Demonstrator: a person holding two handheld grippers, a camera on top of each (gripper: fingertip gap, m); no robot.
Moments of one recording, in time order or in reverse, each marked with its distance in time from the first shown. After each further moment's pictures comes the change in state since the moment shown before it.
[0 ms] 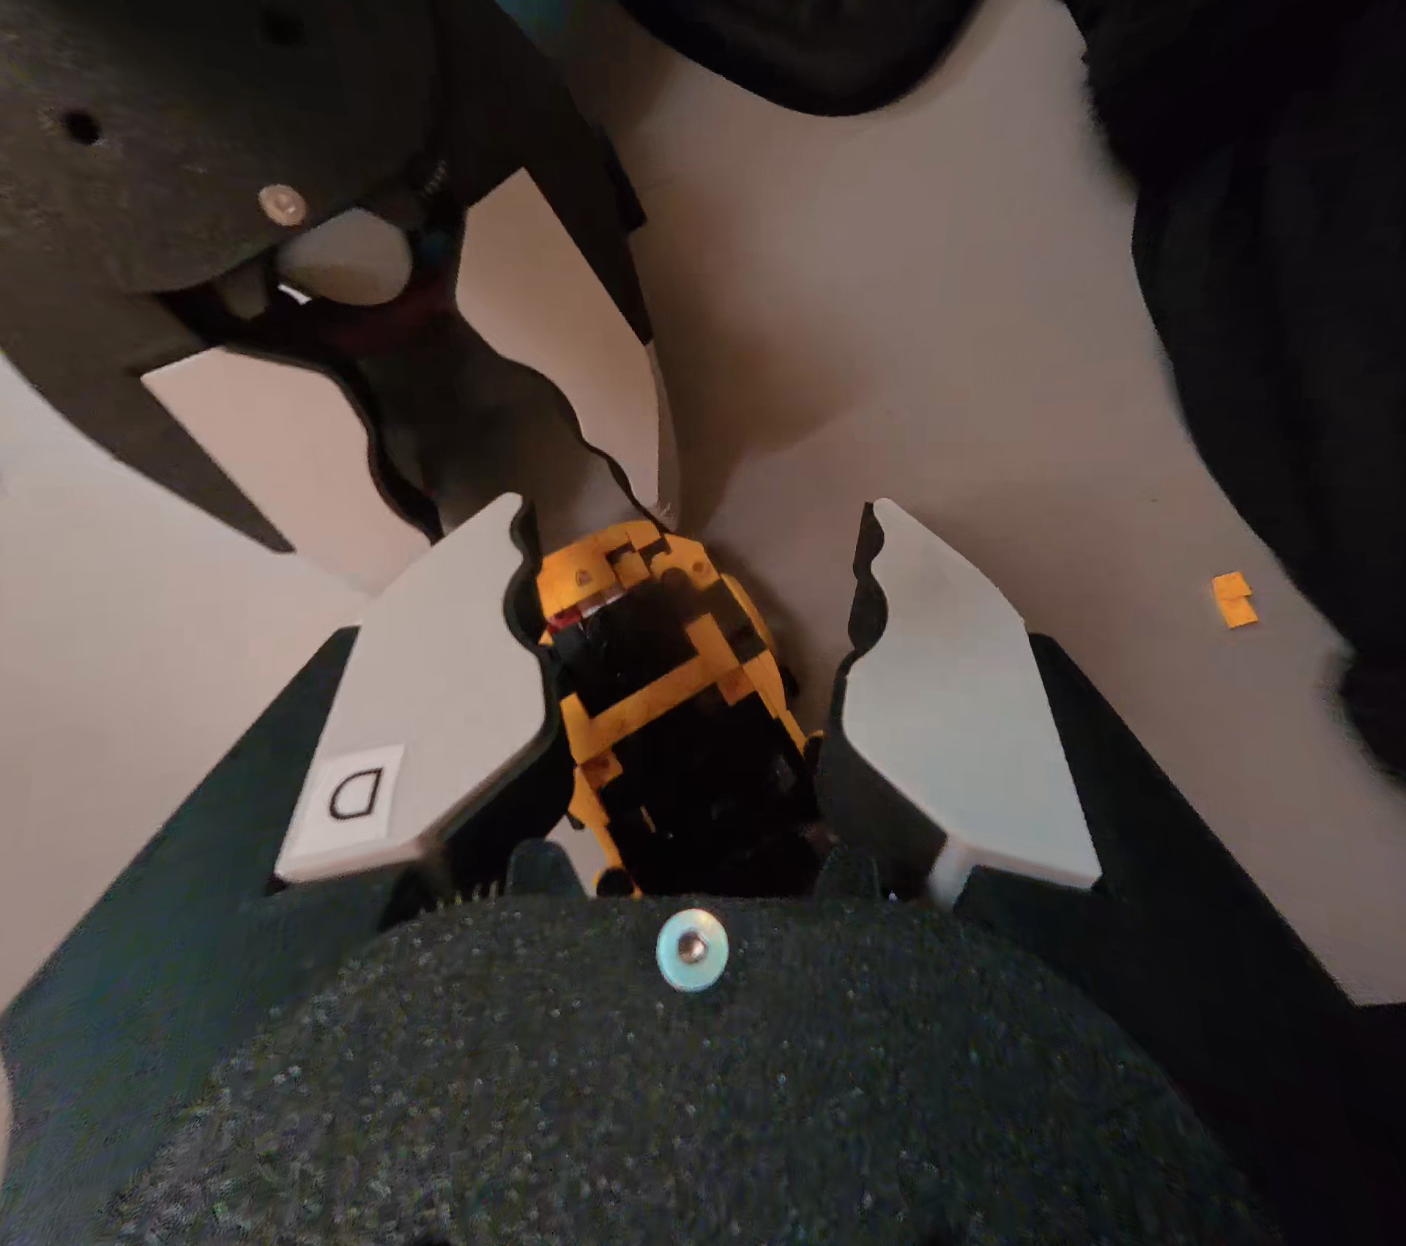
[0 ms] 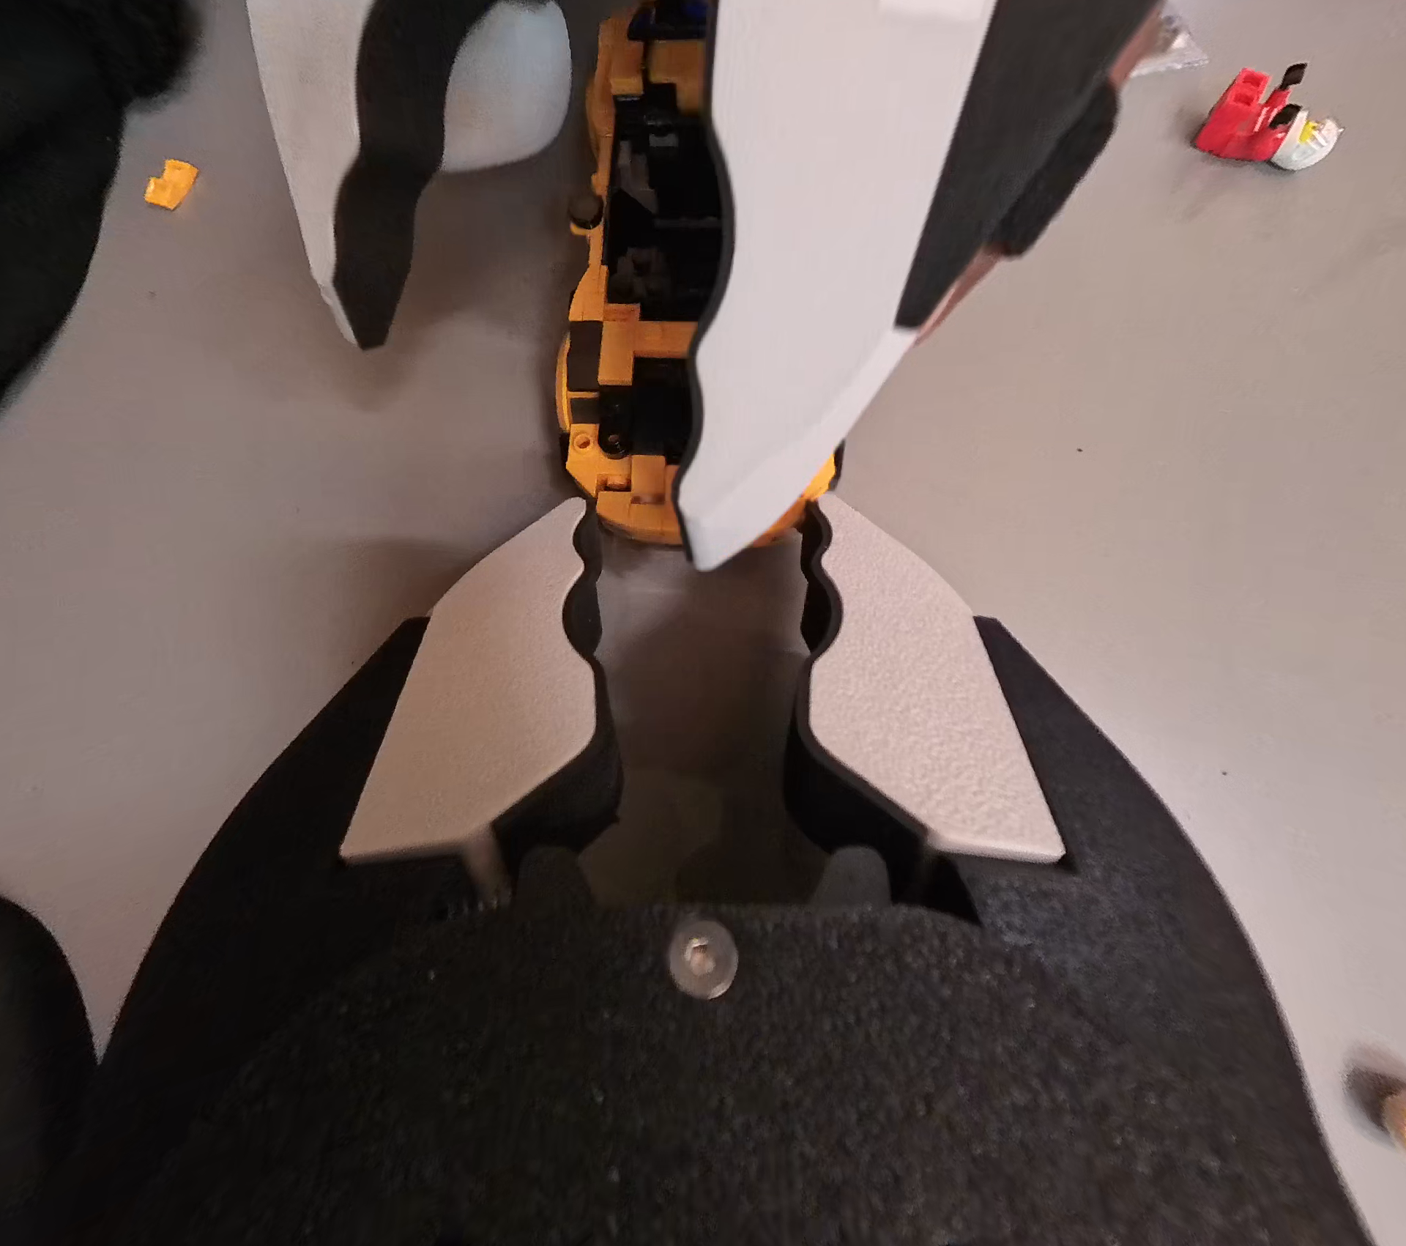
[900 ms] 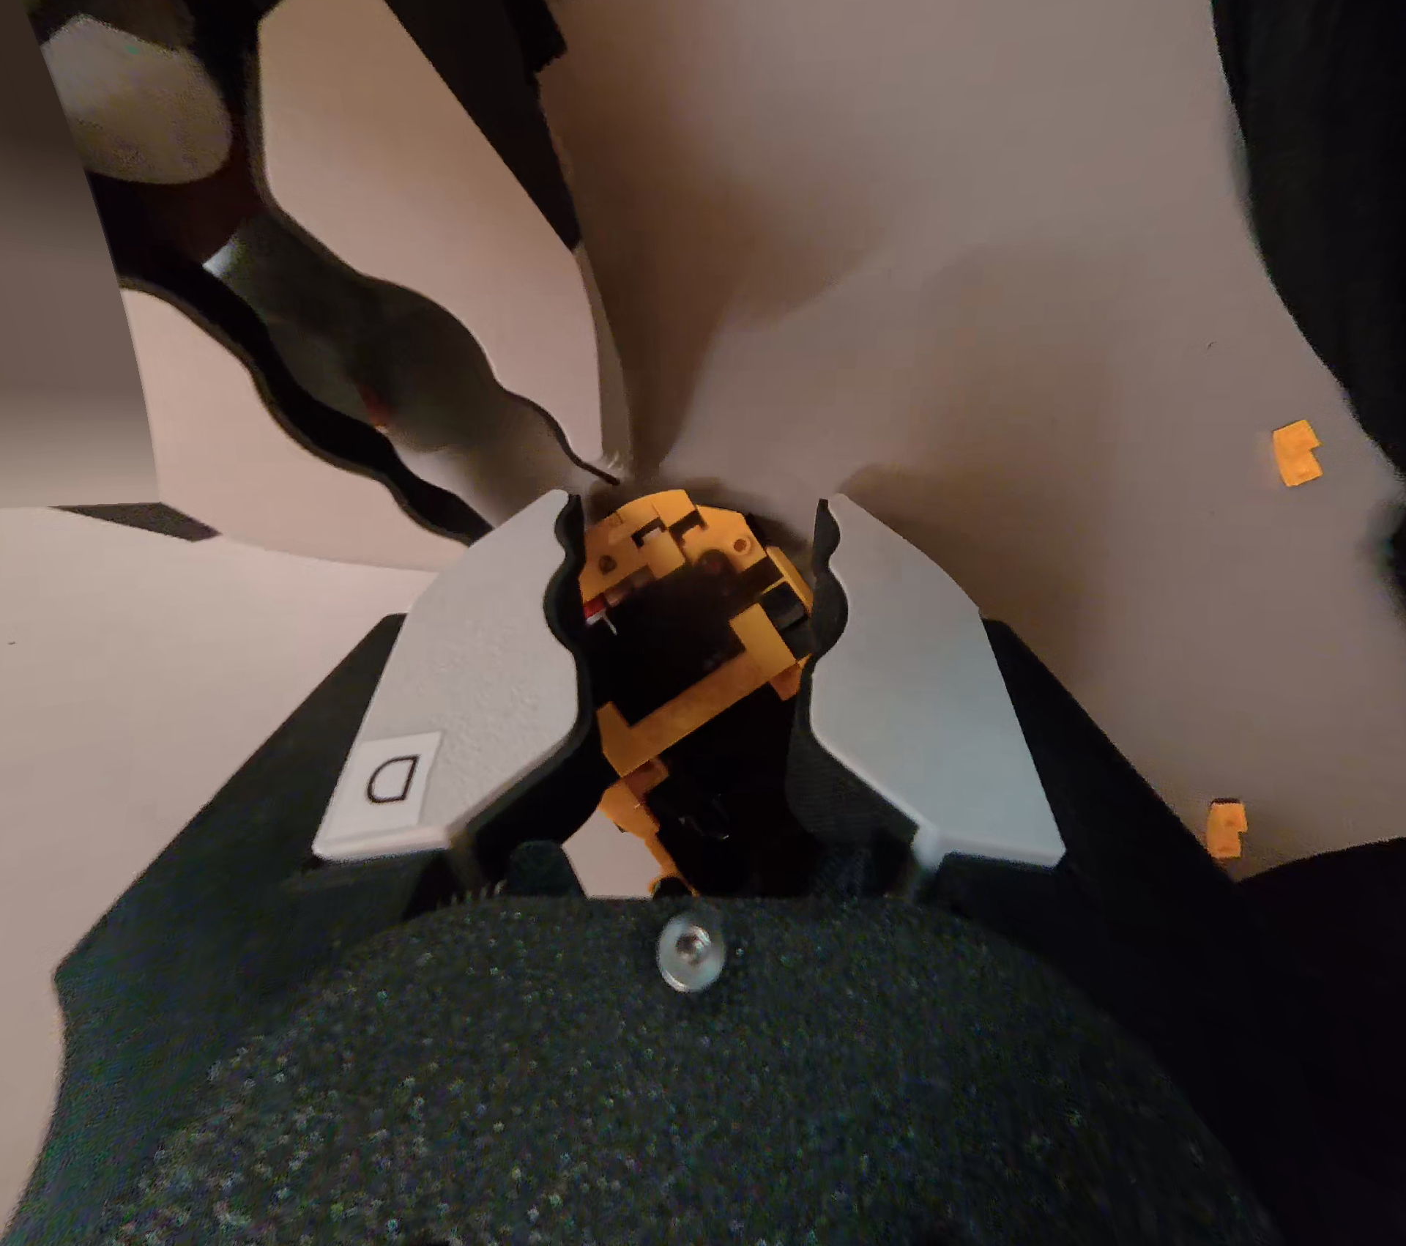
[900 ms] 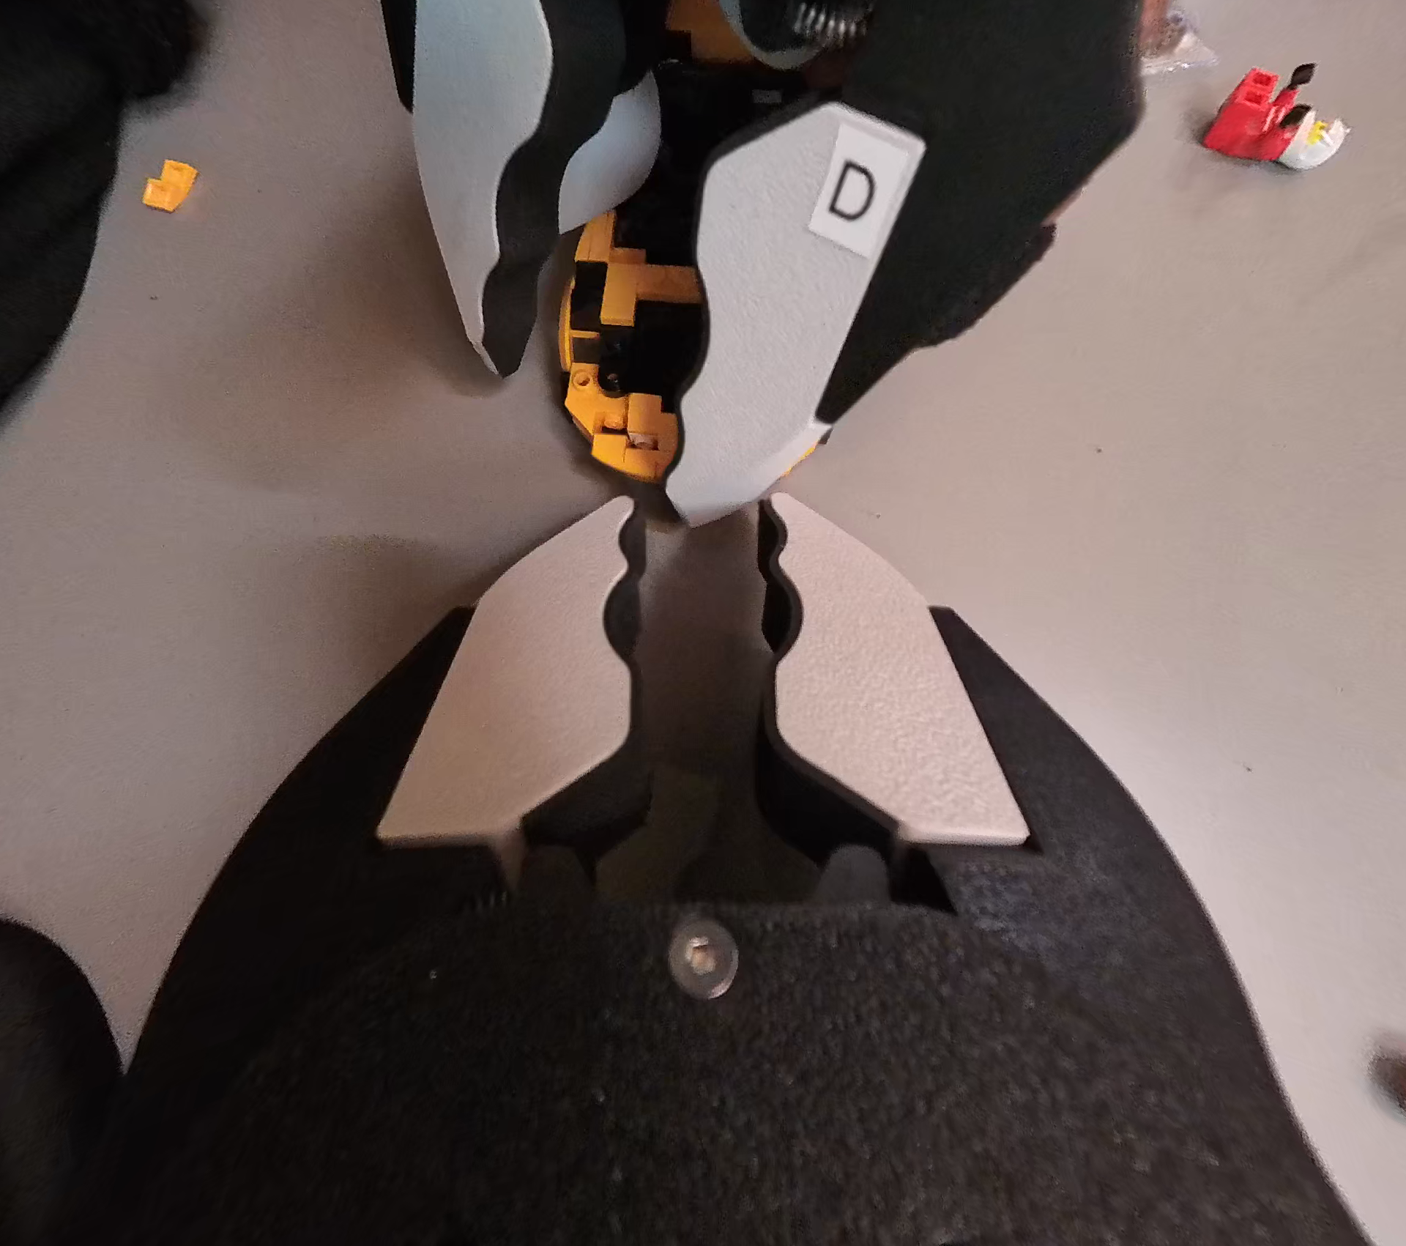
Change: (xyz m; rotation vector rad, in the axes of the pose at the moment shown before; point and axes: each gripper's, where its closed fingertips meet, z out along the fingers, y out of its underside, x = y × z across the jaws) left arm 0.007 0.033 0.013 -0.239 0.072 0.092; right arm -0.007 -0.001 0.002 -0.008 0.026 0.001
